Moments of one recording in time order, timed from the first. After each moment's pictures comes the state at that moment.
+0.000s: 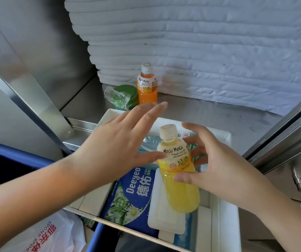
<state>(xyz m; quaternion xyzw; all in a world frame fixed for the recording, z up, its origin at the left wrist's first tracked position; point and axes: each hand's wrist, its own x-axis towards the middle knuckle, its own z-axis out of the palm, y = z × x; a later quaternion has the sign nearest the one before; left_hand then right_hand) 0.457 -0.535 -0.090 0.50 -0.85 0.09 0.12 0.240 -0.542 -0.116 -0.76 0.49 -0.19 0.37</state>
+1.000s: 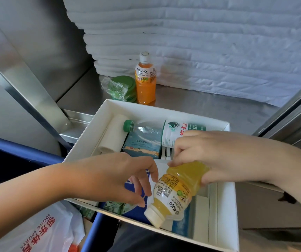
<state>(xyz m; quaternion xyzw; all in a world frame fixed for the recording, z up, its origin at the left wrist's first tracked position) 0.474 -0.518 -0.119 0.38 -0.82 -0.43 -0.02 0.235 -0.569 -0.091 -0.96 0.21 0.09 0.16</state>
